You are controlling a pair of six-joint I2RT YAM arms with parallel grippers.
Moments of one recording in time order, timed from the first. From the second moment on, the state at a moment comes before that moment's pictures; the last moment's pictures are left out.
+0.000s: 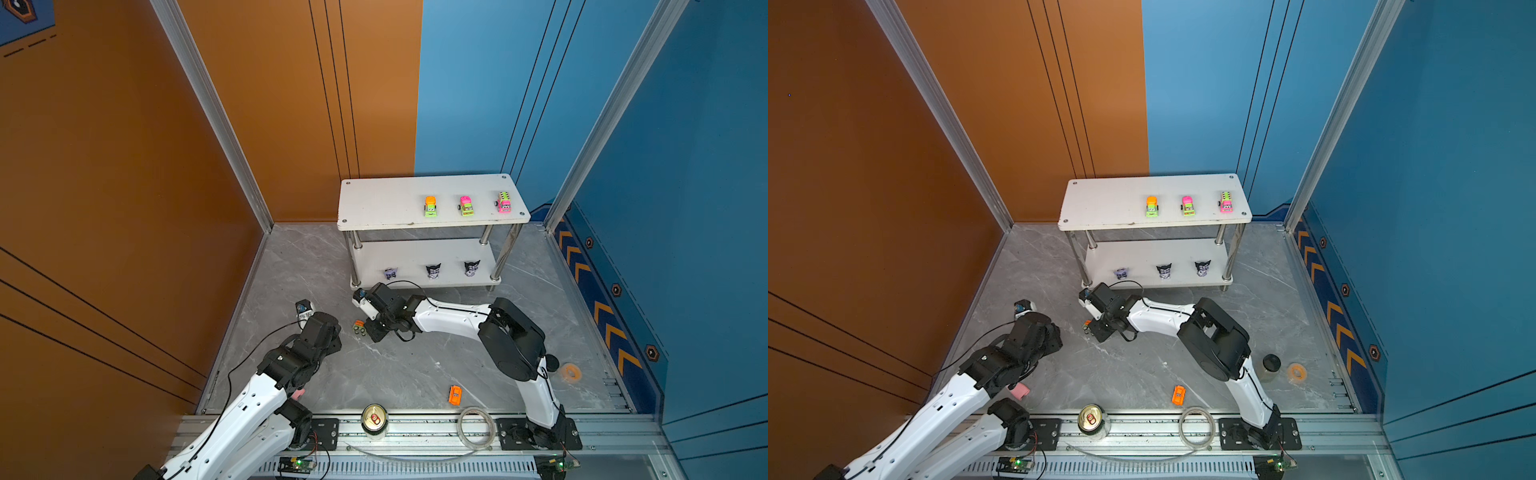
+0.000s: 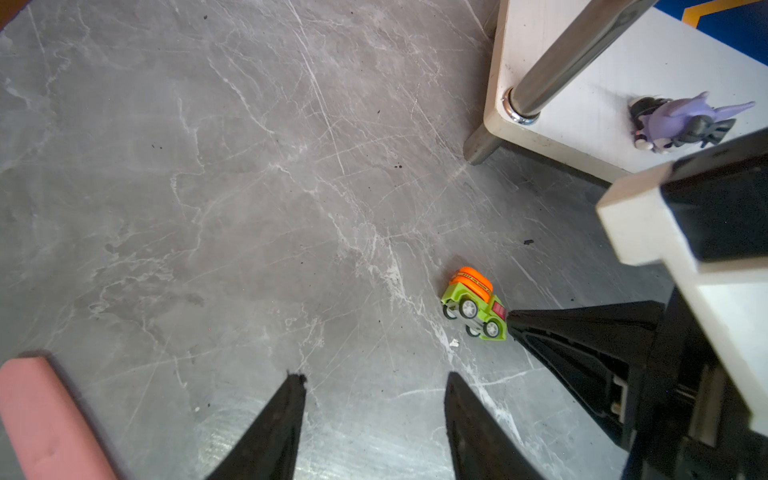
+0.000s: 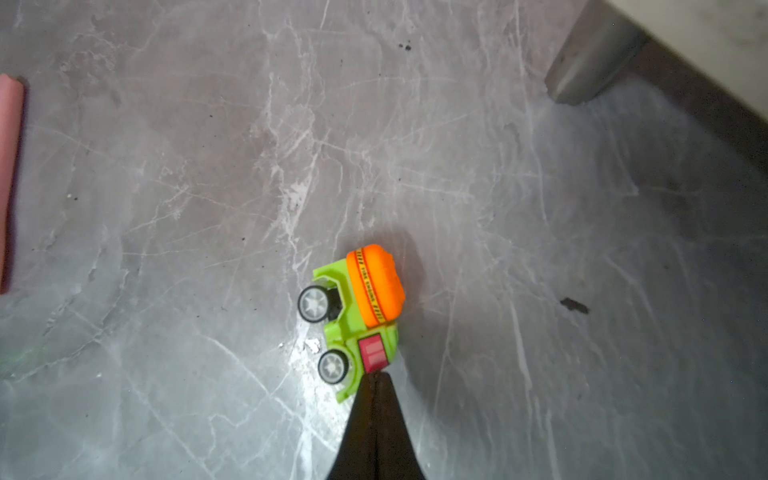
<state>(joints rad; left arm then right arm) -0.50 0.74 0.55 -0.70 -0.39 -0.78 0.97 2.09 1.47 -0.33 -0.11 0.15</state>
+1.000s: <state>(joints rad) -0.50 0.82 0.54 -0.65 -0.36 -0.77 1.02 2.13 1.42 -0.22 -0.10 0.19</state>
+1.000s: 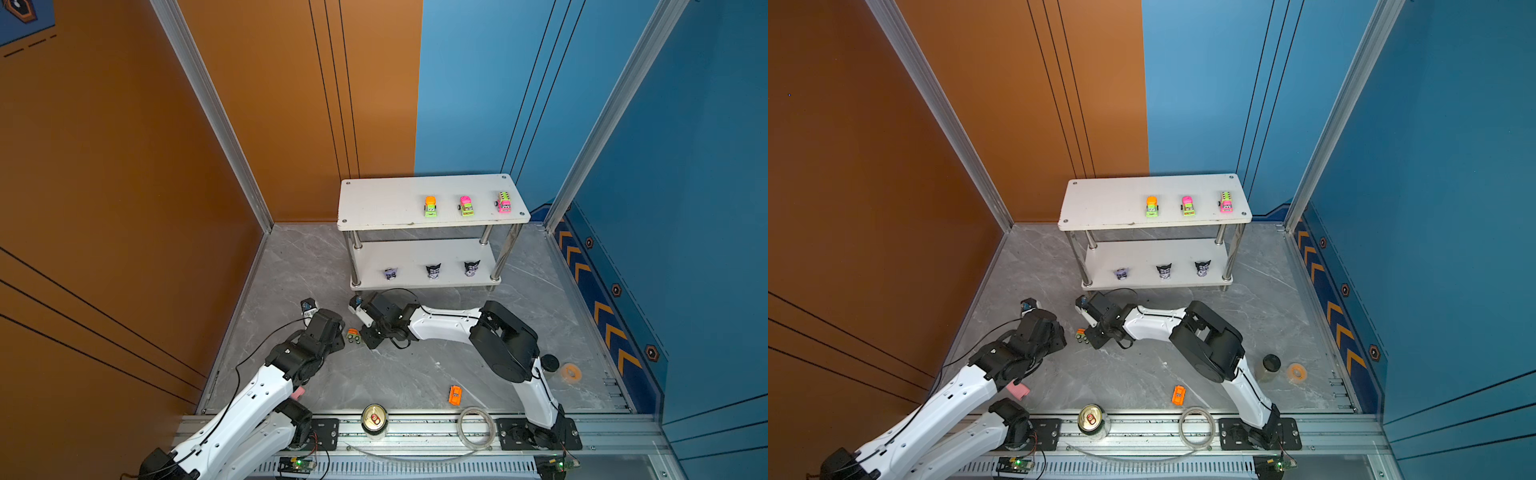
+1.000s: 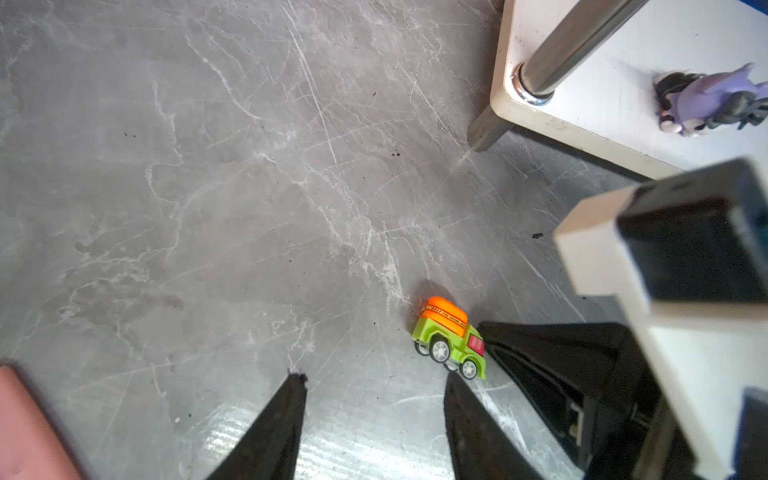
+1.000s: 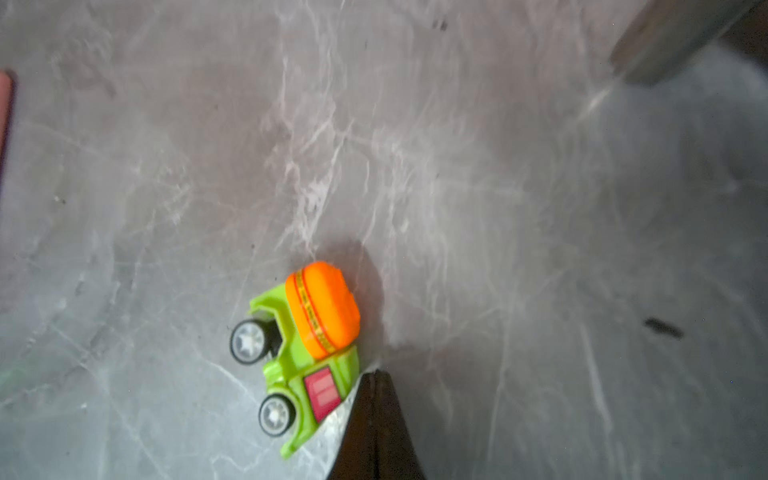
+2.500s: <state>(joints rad) -0.56 1.20 0.56 -0.41 -0.24 -0.82 0.87 2.00 1.13 0.06 -0.43 0.45</state>
